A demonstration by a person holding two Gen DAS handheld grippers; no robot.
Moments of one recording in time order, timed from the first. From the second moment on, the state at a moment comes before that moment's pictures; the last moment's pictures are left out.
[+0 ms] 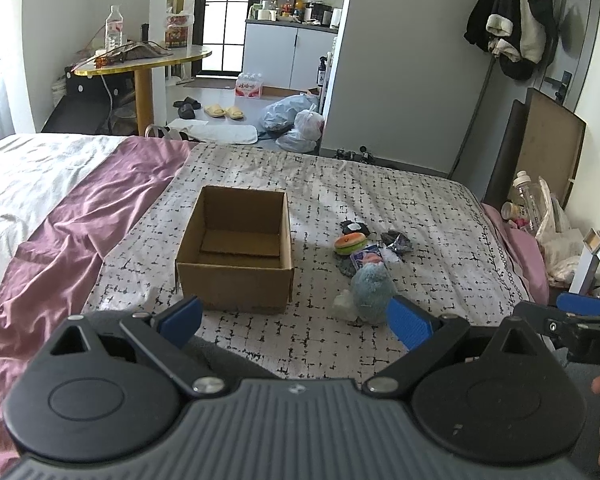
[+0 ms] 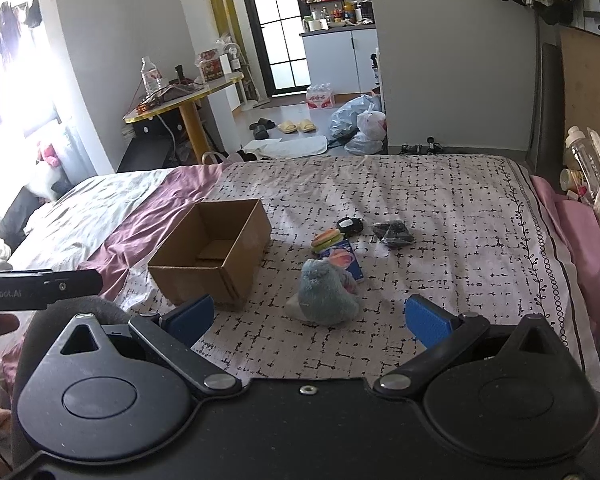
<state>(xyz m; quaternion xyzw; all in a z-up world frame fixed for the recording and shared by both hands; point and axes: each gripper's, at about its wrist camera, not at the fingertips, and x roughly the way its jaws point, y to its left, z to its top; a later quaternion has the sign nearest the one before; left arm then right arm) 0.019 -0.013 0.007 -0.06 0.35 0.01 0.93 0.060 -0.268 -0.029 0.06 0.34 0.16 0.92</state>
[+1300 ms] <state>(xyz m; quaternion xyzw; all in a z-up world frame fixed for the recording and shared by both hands) 0.138 -0.063 -0.066 -0.10 0.40 -0.04 0.91 0.182 -0.306 -0.098 0.17 0.40 0.16 0.89</state>
